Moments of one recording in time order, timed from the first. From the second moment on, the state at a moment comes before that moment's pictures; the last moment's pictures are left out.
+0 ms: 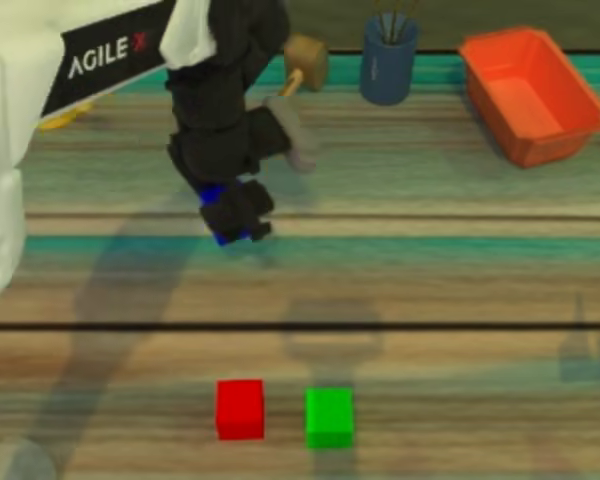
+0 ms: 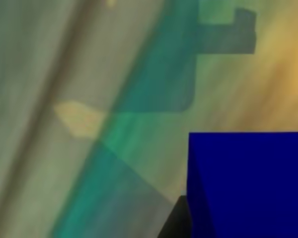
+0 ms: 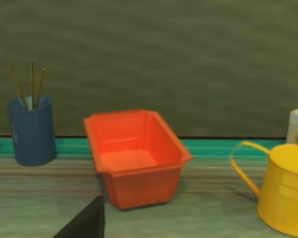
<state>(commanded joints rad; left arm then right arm) -0.48 2.27 1.90 -1.20 0.01 0.66 0.01 0.00 0.00 0.00 0.00 0.00</state>
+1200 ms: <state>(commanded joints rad) -1.03 2.26 1.81 -1.11 0.01 0.55 0.01 0.00 0.00 0.00 0.00 0.00</state>
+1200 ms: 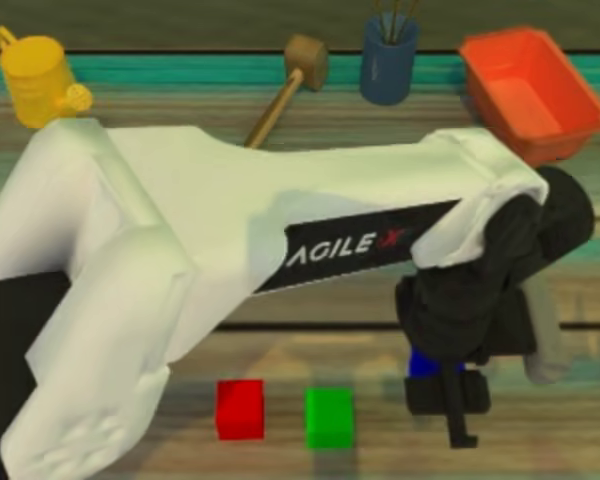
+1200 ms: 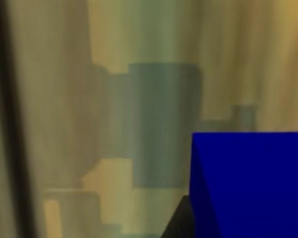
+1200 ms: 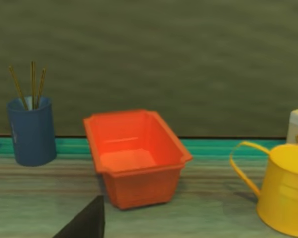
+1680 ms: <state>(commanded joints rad) -1.04 2.30 1.73 -1.00 0.01 0.55 0.01 0.00 0.00 0.00 0.00 0.00</state>
